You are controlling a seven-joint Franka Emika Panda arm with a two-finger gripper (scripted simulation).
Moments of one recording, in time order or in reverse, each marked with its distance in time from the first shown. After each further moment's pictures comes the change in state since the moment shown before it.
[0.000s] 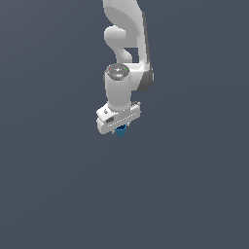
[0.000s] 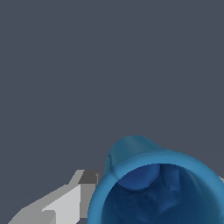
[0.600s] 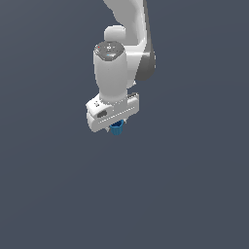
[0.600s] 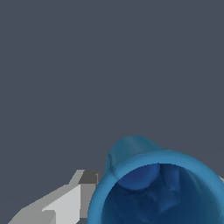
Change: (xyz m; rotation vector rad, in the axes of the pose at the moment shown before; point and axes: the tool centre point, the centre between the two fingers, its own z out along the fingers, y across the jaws) arm 0.026 0.034 -0.073 0.000 0.001 0.000
